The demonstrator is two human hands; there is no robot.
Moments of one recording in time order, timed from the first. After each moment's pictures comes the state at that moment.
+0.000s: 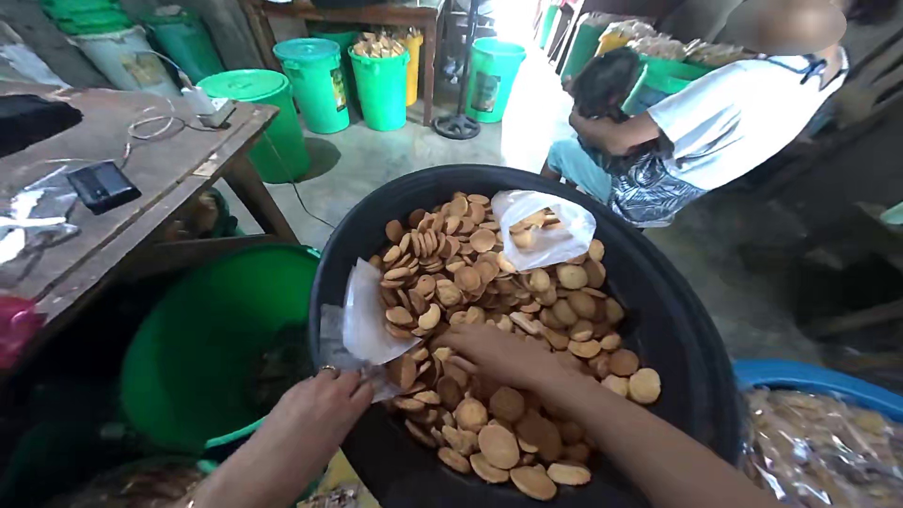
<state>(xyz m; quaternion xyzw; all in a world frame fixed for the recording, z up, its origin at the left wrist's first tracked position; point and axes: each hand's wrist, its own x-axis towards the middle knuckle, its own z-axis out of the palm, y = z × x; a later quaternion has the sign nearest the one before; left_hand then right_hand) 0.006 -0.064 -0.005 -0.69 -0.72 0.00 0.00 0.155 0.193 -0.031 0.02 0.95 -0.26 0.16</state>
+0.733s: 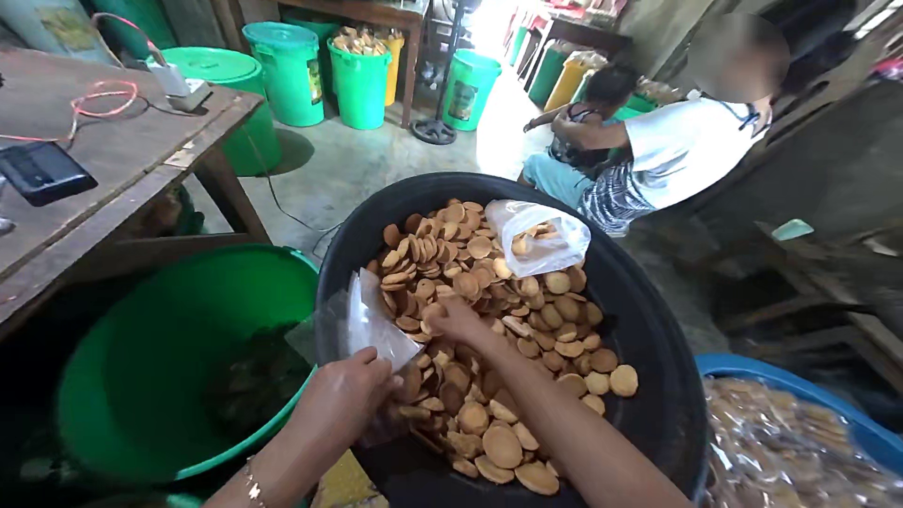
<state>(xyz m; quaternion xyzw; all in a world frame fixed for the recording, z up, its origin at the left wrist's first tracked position) -0.014 -0.038 -0.022 -0.63 -0.75 -0.21 -0.05 0.084 0.196 -0.059 0.38 0.83 -0.39 0.09</state>
